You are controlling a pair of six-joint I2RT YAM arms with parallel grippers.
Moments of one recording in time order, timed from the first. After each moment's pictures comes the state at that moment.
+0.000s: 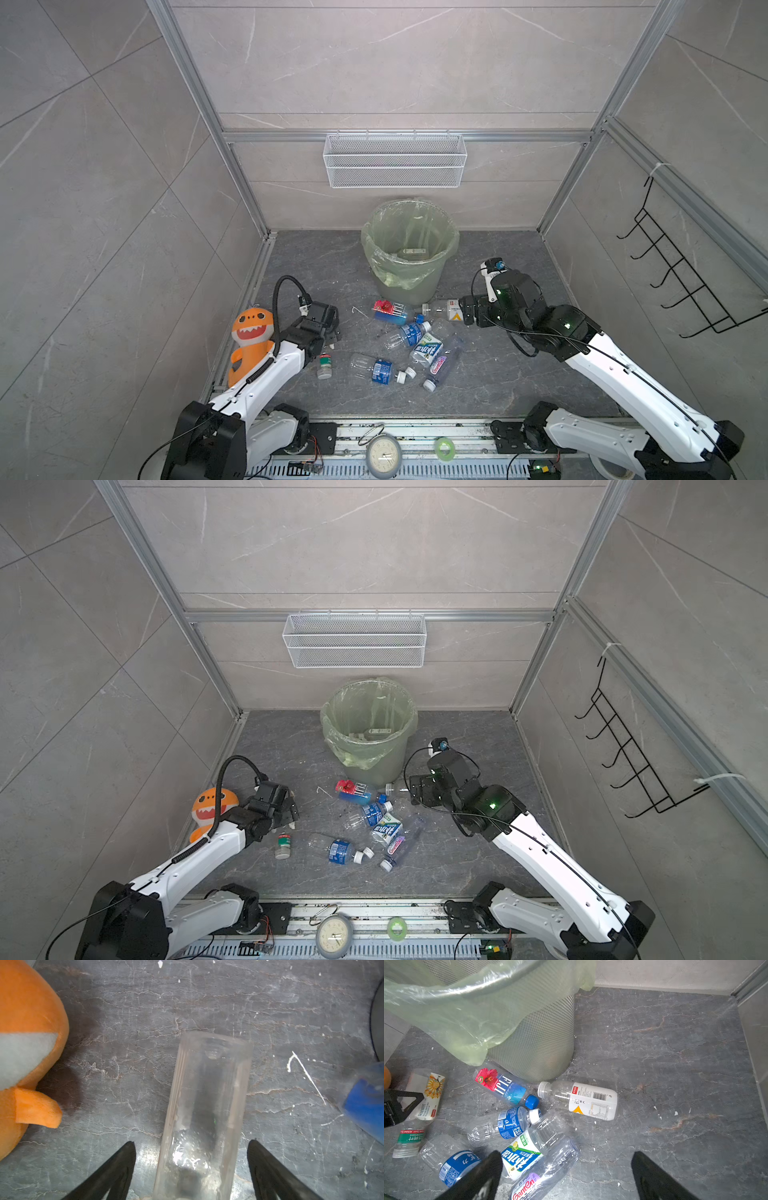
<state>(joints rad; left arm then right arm) -0.34 1.11 0.59 -0.53 -0.34 -0.61 0.67 1.04 1.14 -0.87 0.28 0.38</state>
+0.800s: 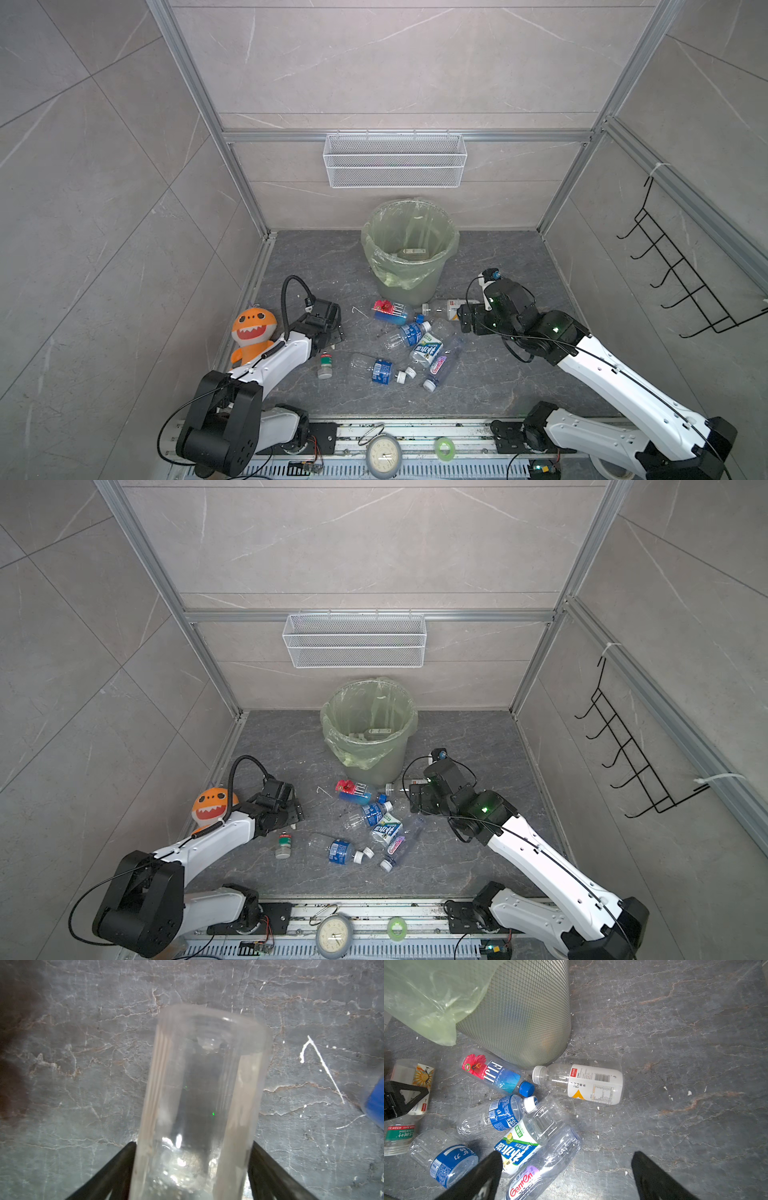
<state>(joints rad) -0.33 1.28 0.60 -0.45 -0.24 -0.59 0.67 1.04 1.04 -0.84 0.25 0.45</state>
